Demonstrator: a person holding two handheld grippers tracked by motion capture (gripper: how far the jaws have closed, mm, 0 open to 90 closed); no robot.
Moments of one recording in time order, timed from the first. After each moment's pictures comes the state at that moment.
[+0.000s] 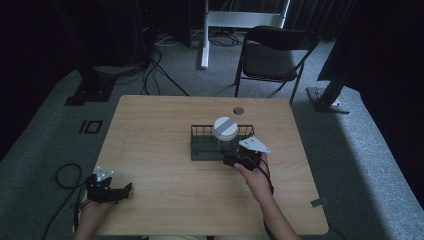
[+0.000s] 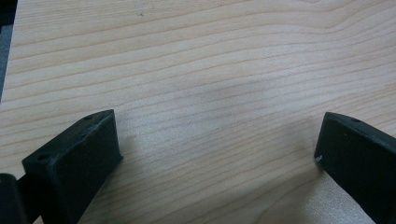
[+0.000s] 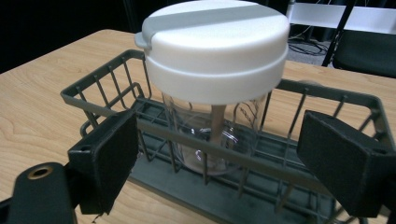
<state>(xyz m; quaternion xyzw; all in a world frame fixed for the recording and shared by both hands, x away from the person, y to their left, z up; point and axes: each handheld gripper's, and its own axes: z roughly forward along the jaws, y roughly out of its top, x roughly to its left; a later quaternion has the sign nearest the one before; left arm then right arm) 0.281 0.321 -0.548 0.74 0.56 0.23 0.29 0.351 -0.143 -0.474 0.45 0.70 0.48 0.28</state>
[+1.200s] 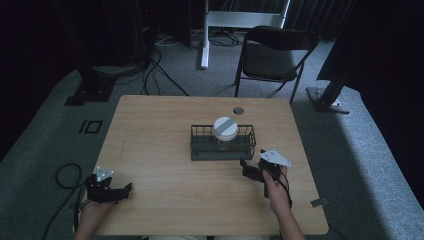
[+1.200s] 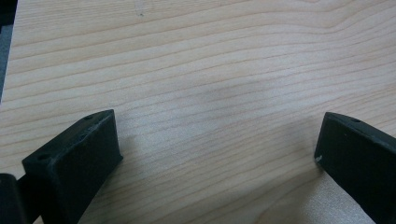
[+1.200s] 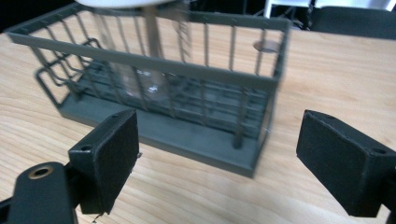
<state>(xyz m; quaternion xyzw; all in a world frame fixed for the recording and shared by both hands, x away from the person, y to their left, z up) 0.281 0.321 -0.548 0.74 0.56 0.23 0.29 0.326 -0.201 -0.500 0.48 0.70 0.46 0.28</state>
